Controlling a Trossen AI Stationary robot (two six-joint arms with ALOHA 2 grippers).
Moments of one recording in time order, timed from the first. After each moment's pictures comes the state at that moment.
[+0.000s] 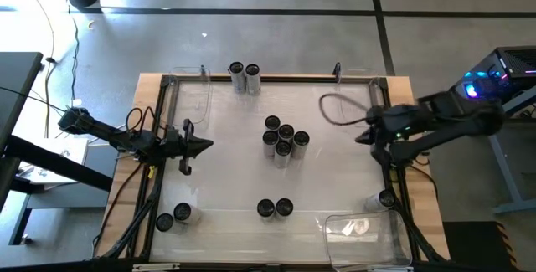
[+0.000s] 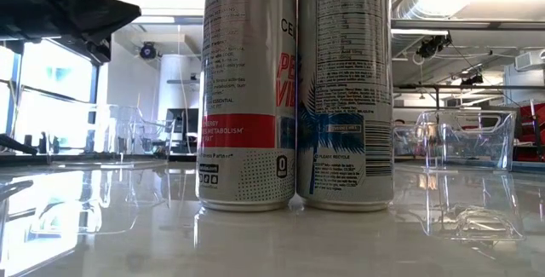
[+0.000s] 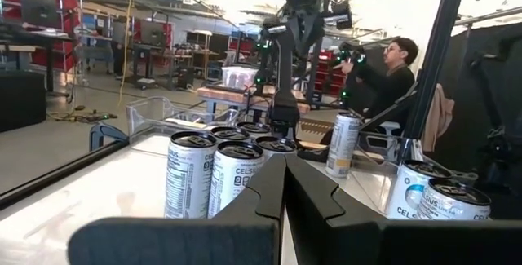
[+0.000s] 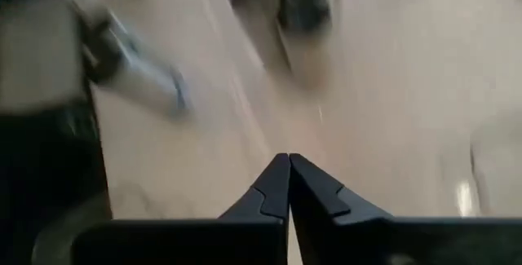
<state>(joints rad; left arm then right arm) -0.32 0.33 0.01 0.47 -0.44 -0.07 0.22 0.97 1.35 -1.38 0.10 0.65</state>
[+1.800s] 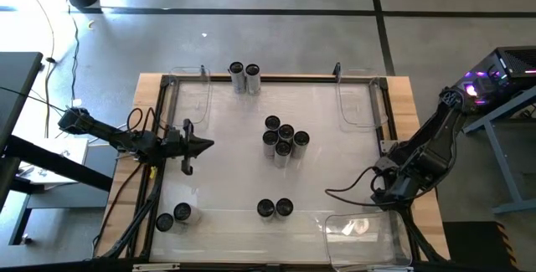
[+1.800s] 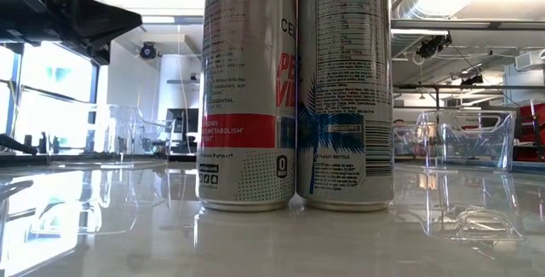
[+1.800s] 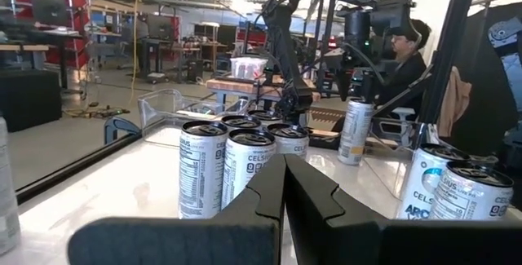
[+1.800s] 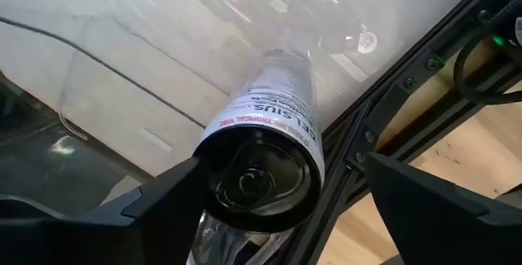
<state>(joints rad) -0.32 0.33 0.01 0.43 -0.47 -0.05 0.92 1.08 1.03 -1.36 -0.09 1.80</state>
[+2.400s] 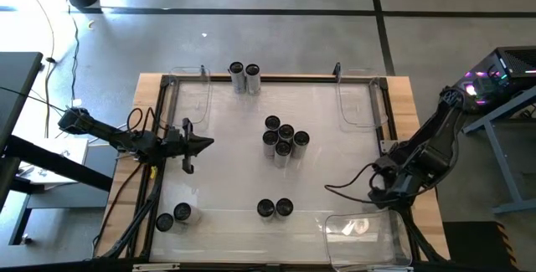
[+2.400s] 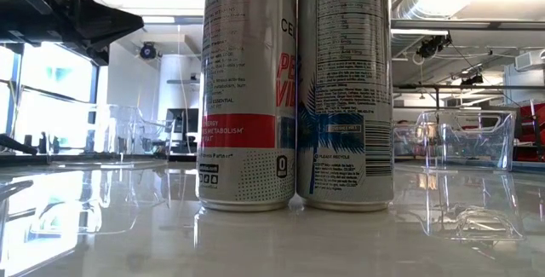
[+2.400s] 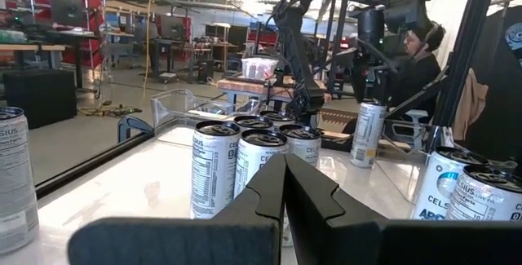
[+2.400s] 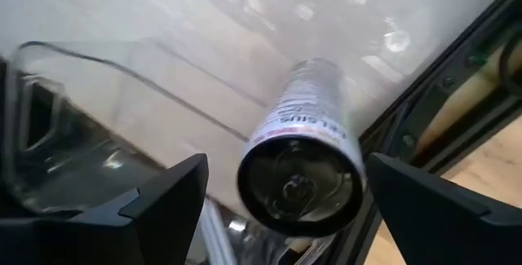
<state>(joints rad) -0.32 0.33 0.01 0.43 -0.50 -0.05 0.91 1.06 1.03 -1.30 -0.03 1.89</state>
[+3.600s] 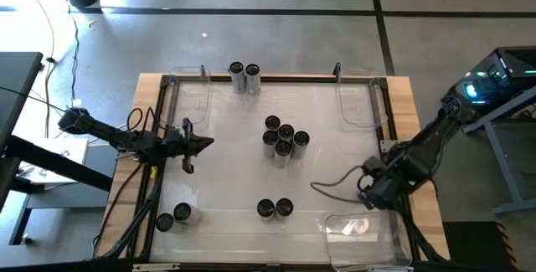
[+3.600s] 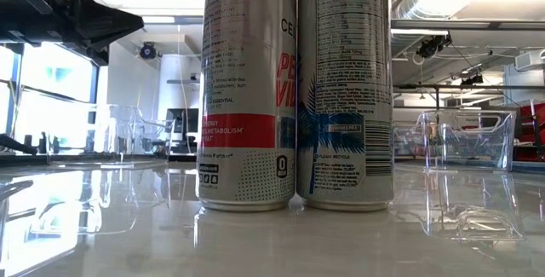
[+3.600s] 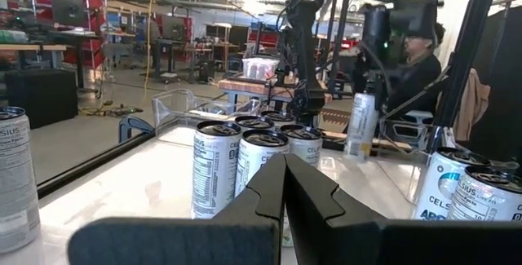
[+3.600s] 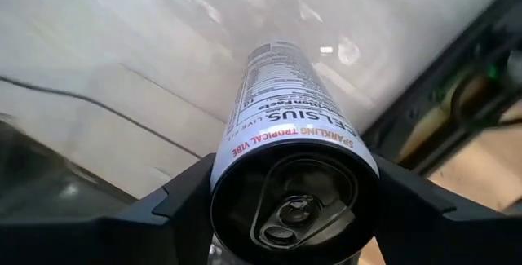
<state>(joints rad) -0.32 0.33 0.01 0.43 -0.51 -0.05 0.73 1.20 1.13 -1.40 -0.03 1.66</state>
